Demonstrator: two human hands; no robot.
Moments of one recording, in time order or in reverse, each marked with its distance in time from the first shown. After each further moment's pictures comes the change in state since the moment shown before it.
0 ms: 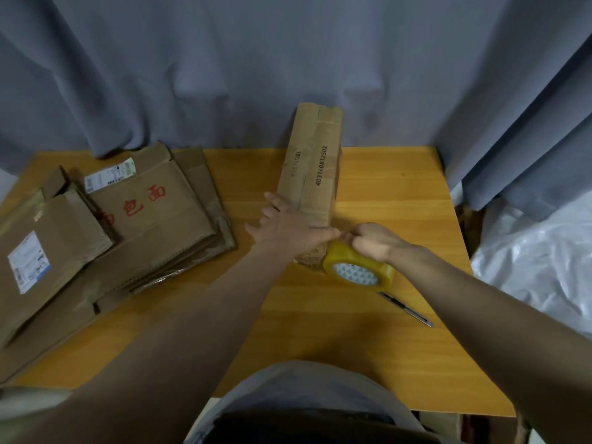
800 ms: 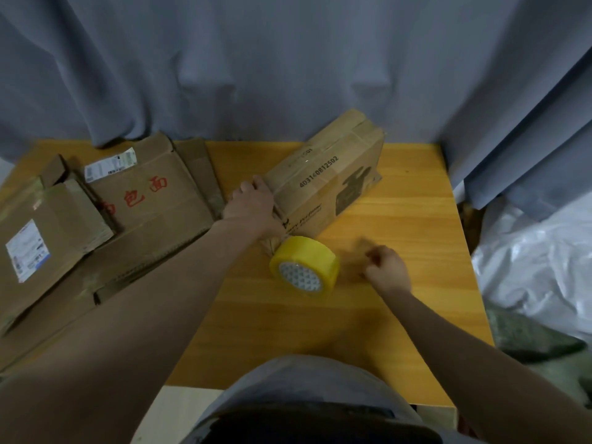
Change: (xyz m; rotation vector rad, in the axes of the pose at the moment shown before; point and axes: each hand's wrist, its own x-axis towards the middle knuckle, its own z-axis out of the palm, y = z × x) left_hand 0.027 -0.049 -0.030 0.204 0.081 0.134; right_hand 0.006 0.048 0.084 0.383 0.420 0.206
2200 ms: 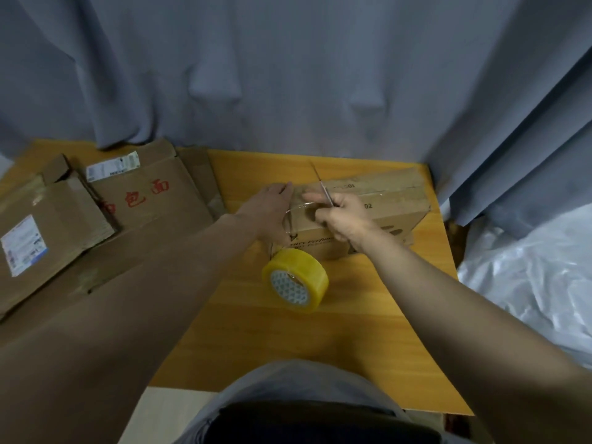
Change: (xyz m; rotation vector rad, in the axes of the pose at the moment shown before) left_hand 0.001 -0.002 -0.002 0.152 0.017 0.386; right_hand -0.021 -0.136 -0.048 0.546 -0.276 -0.190
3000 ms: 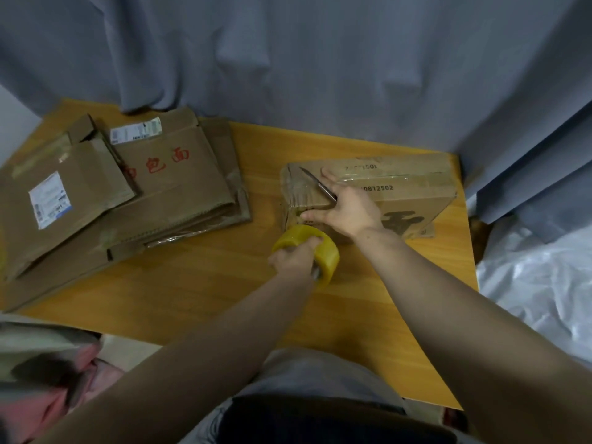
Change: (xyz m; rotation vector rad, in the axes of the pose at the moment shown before) left_hand -0.041 0.070 0.099 -1.954 0.304 -1.078; right_hand 0.010 0.015 0.016 -0.768 -0.051 -0.272
